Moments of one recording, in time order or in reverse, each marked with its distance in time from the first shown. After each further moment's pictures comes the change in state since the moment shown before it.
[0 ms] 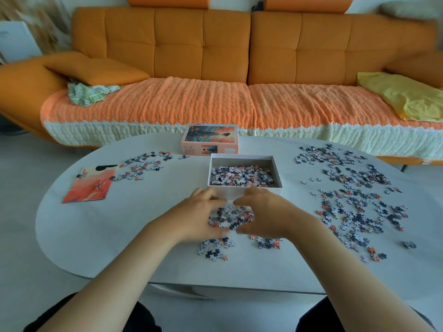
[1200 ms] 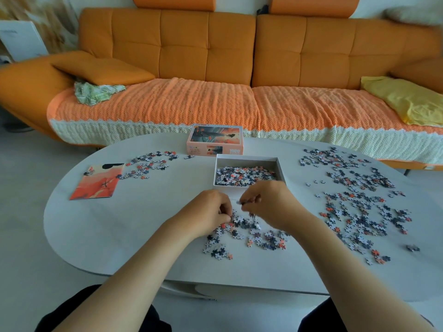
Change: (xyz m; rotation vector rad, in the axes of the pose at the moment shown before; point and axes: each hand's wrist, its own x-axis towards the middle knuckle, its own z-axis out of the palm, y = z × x) left_hand 0.005 0.015 -0.001 -0.254 0.133 -0.076; right_hand 0.006 -0.009 -0.008 0.348 0.236 0.079
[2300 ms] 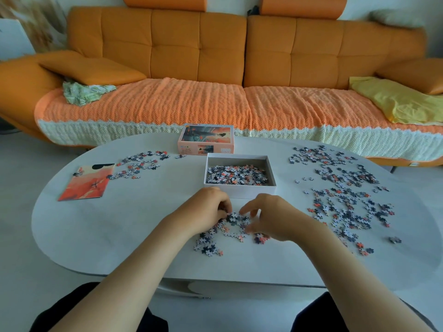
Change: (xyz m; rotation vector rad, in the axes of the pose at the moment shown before) left_hand 0.005 0.015 0.003 0.030 -0.015 0.061; right_hand -0.025 0.020 -0.005 -0.087 -0.254 0.107
